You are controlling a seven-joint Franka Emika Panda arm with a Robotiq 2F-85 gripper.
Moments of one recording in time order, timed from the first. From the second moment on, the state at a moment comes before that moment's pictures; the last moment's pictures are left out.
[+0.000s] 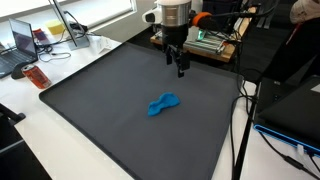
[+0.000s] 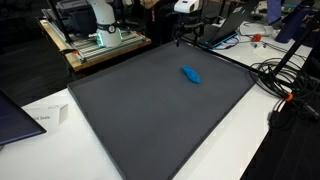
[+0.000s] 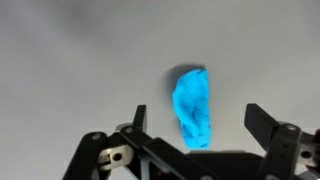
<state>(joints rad) 0.34 0.21 -0.03 -2.20 0.04 2.45 0.86</state>
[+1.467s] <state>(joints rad) 0.27 0.60 0.01 -1.84 0.04 2.36 1.07</state>
